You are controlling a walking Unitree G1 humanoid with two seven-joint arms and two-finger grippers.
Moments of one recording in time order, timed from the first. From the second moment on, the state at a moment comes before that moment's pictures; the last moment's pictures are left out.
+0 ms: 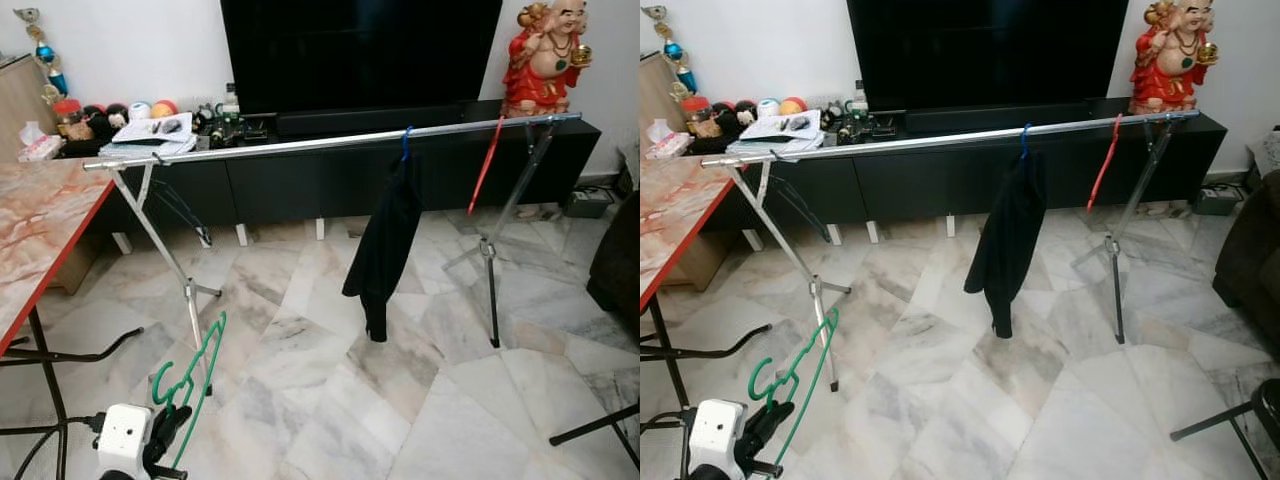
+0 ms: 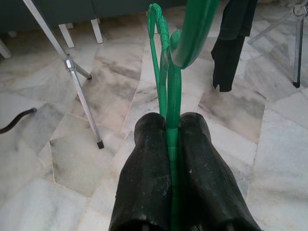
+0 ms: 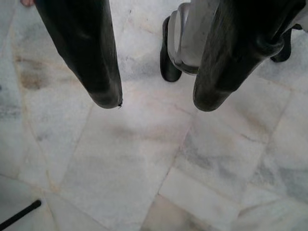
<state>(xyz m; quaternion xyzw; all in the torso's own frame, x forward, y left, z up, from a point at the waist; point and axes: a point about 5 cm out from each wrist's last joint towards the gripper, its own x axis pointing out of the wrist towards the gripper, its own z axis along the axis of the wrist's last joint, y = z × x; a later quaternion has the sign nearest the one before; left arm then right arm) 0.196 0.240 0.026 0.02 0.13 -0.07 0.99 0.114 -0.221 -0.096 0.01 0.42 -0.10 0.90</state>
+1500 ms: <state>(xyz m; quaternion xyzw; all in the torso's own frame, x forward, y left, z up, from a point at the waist) 0.190 0.239 0.021 0.00 0.16 -0.07 0.99 0.131 -0.200 -0.096 0.03 0.42 -0.06 0.90</state>
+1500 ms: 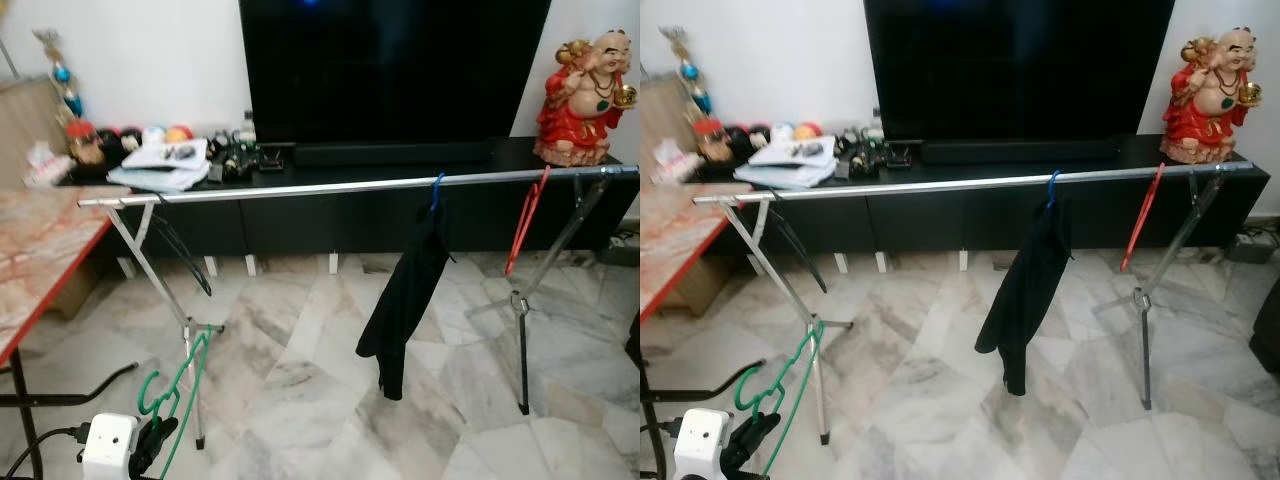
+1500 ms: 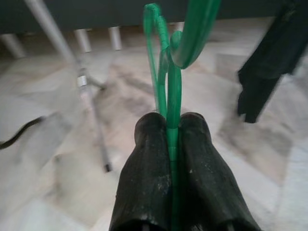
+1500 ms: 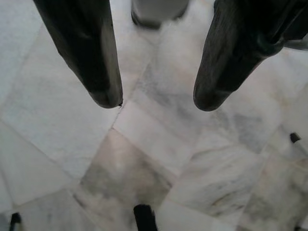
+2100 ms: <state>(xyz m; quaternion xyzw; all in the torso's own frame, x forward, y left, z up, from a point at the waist) 0.196 0.236 0.028 0.00 0.15 -0.07 0.99 0.124 -0.202 -0.099 0.04 0.43 -0.06 0.90</state>
